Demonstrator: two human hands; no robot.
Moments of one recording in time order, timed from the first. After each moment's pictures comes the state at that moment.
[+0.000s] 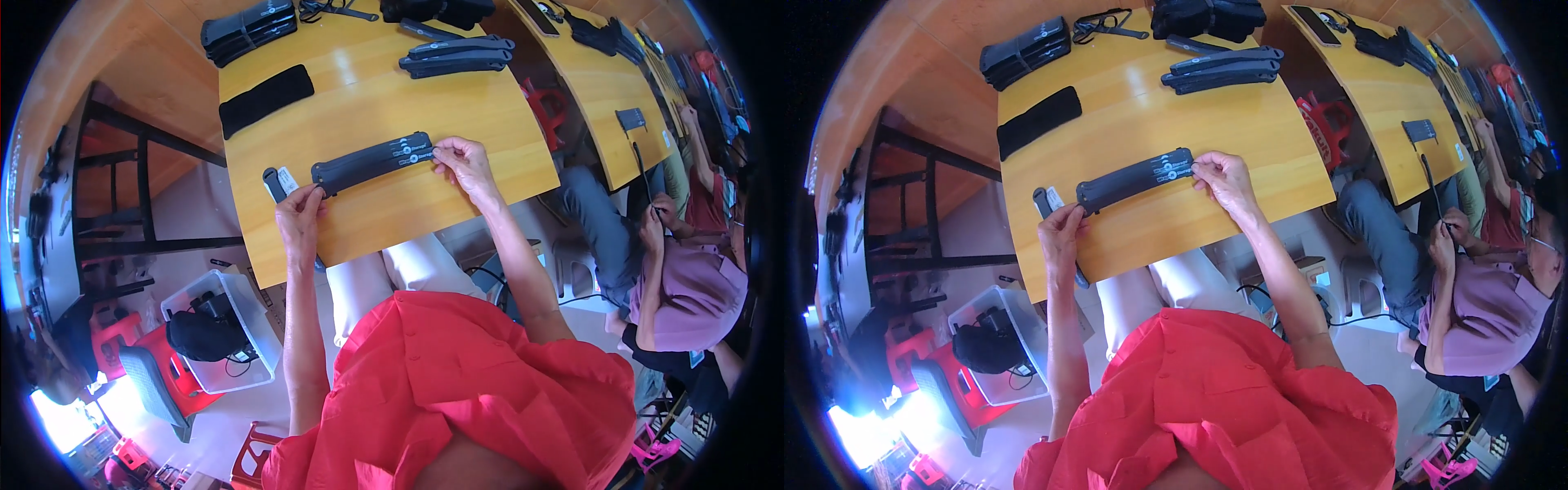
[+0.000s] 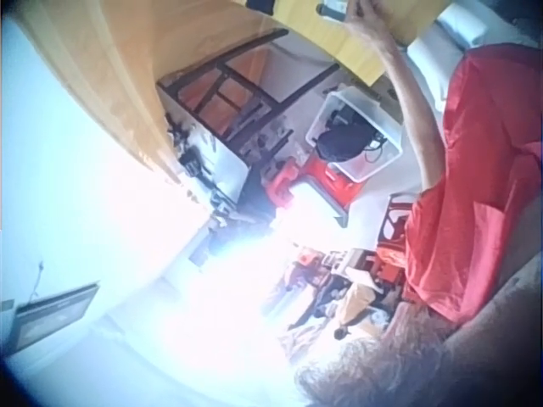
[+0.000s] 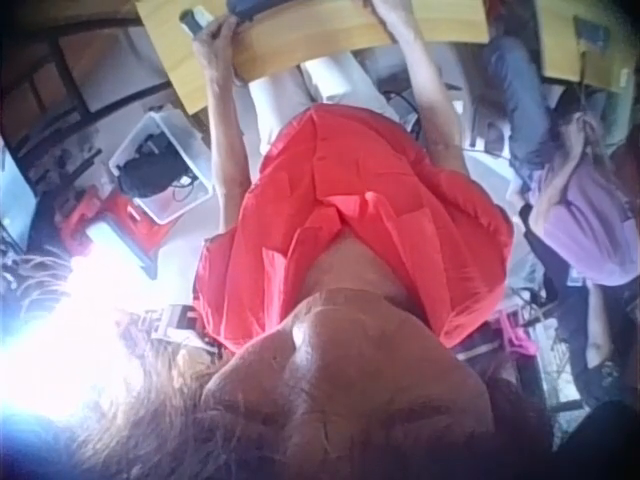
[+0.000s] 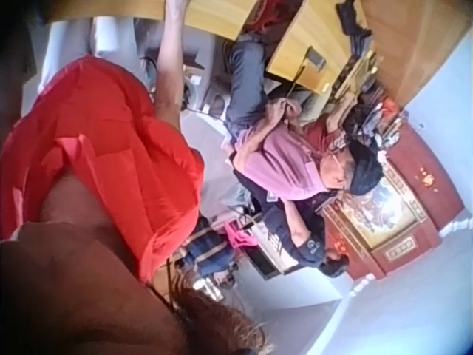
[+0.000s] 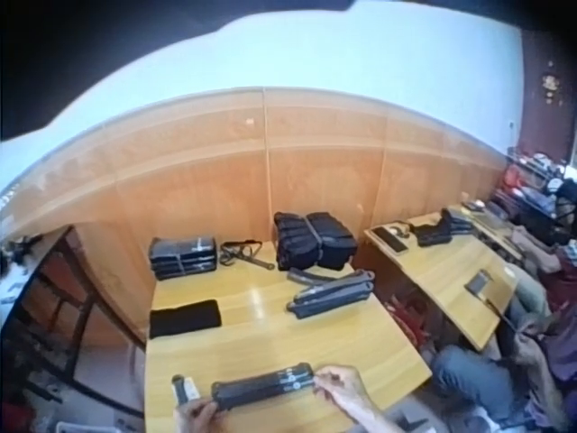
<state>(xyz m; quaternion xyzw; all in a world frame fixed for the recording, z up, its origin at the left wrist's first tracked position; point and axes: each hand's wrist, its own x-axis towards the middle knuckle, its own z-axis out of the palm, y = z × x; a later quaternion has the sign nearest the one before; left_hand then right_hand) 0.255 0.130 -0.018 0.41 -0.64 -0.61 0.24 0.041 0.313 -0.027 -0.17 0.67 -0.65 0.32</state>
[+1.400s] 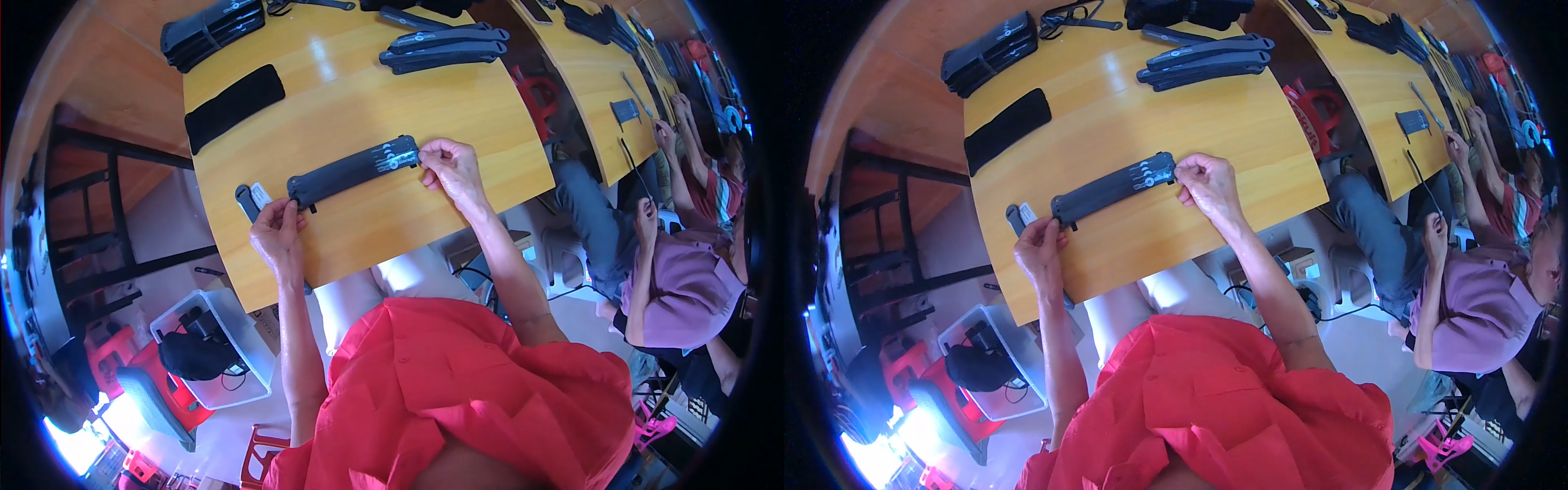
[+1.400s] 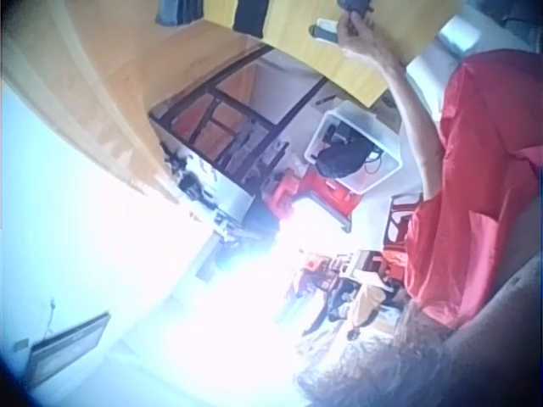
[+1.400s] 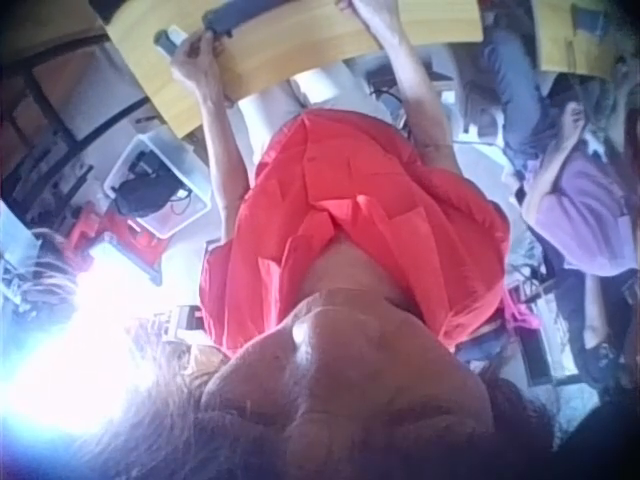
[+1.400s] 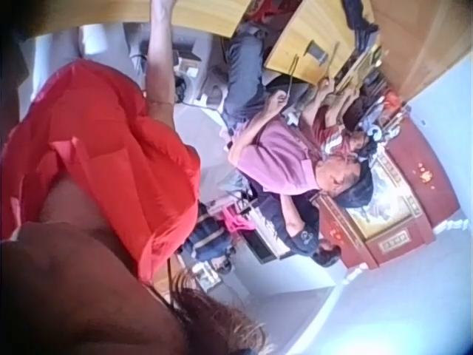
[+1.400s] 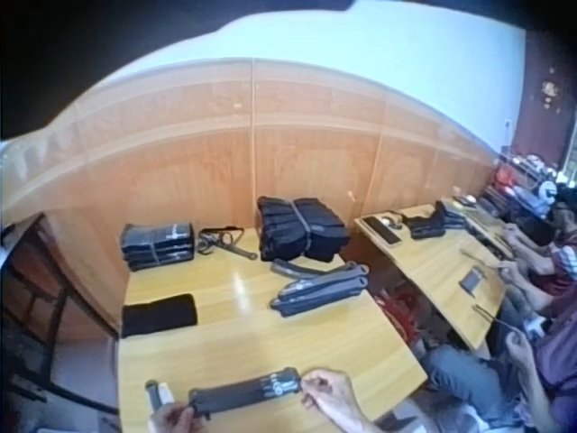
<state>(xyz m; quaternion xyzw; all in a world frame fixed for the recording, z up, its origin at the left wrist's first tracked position) 0.239 0.132 -0.023 0.48 -0.61 -0.55 0.29 0.038 0.304 -0.028 -0.09 0.69 -0.64 0.33</state>
